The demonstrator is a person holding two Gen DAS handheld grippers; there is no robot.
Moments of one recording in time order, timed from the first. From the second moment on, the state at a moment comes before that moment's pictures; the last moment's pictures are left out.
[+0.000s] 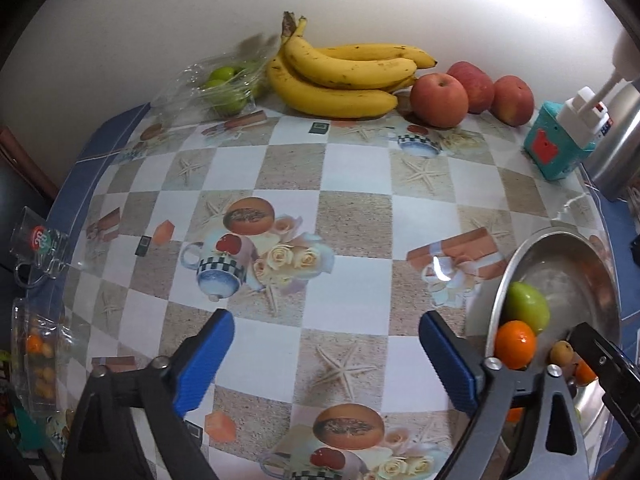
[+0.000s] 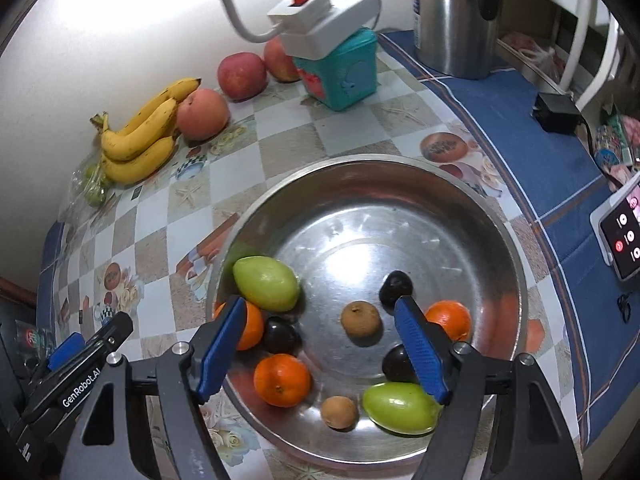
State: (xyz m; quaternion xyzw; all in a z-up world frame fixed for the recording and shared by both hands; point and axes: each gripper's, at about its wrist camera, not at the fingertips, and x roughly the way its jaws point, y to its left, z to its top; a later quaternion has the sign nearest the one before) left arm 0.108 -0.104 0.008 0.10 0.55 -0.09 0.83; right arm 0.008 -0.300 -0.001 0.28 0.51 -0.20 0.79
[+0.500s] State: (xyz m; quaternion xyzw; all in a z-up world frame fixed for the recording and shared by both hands) left arm 0.098 -0.080 0.012 0.11 0.53 -0.07 0.84; right arm 0.007 -0.269 0.005 0.24 0.51 -0.18 0.81
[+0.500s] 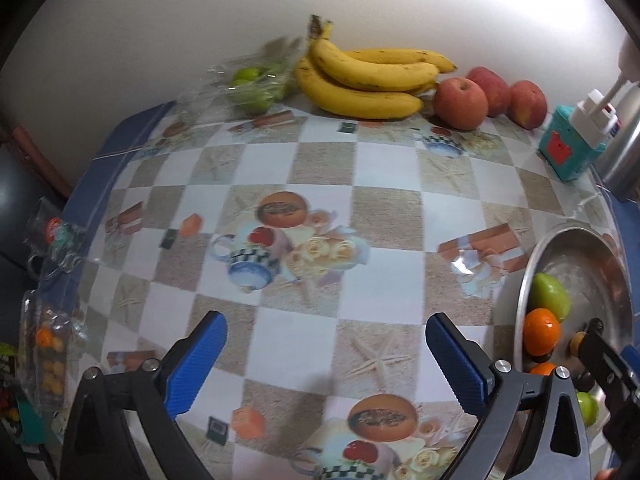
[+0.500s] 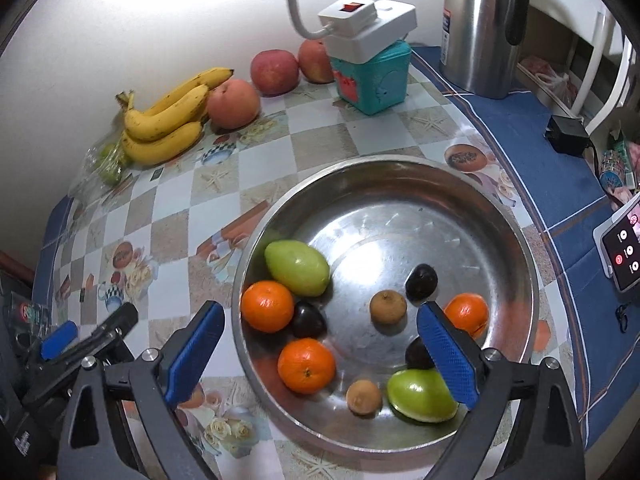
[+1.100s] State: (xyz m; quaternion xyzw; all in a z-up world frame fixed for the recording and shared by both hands) left arm 0.028 -0.033 0.020 0.16 0.52 -0.03 0.84; right arm -0.057 -0.215 -0.003 0.21 0.51 -0.18 0.81
